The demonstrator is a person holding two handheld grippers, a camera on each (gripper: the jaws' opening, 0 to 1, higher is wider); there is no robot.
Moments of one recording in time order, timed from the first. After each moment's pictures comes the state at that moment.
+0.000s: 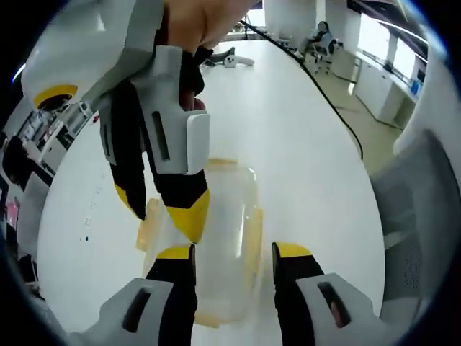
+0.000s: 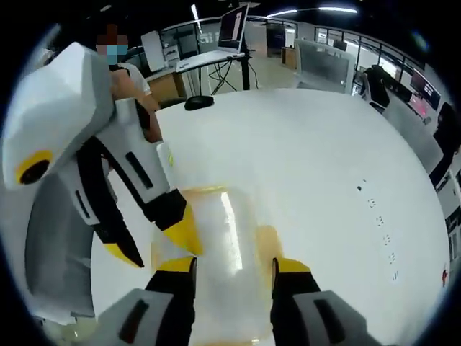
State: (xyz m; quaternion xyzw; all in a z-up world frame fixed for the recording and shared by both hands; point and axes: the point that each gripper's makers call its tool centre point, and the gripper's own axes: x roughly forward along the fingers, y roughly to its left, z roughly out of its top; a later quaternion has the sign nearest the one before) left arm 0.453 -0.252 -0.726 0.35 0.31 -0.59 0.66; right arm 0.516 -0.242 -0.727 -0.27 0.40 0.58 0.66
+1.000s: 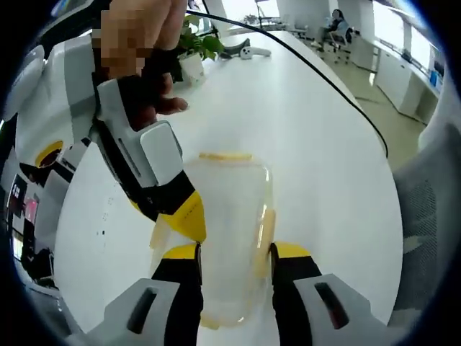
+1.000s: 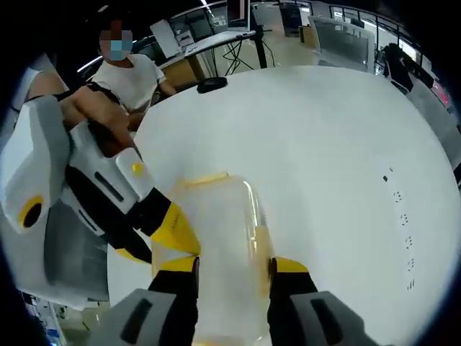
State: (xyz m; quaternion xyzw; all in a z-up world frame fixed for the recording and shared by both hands) left arm 0.463 -0.254 -0.731 0.38 0.30 -0.52 0.70; right arm 0.517 -0.243 -0.737 -0.27 0.47 0.62 0.57
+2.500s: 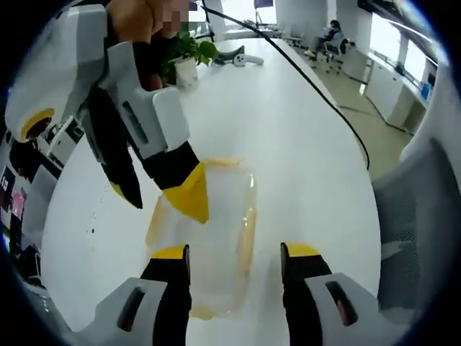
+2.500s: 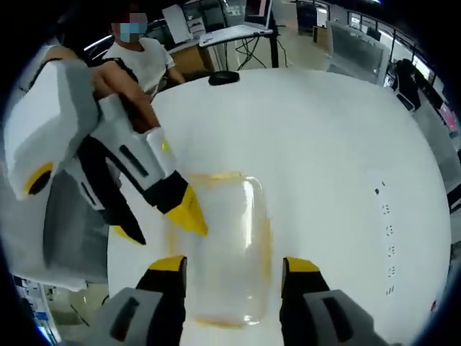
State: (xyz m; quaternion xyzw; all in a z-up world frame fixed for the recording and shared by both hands) left arm 0.449 -0.249 -0.713 0.35 0.32 -0.56 0.68; right arm 0.506 -0.253 -0.710 -0.32 0.45 0.61 0.57
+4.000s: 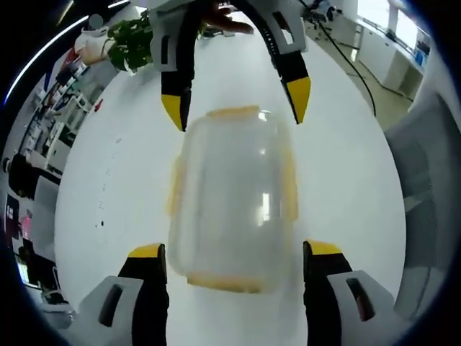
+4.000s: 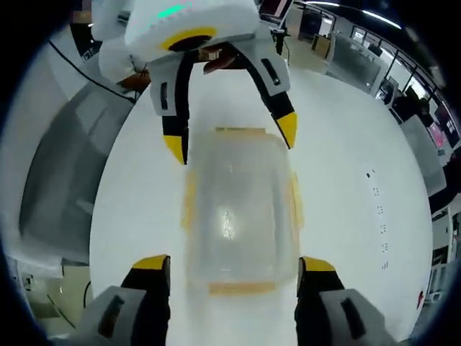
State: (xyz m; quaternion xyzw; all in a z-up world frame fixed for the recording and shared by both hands) left arm 0.490 -0.209 -0.745 0.44 0.34 -0.54 0.63; right arm 0.473 -0.302 -0.736 -0.39 0.41 0.57 0.59
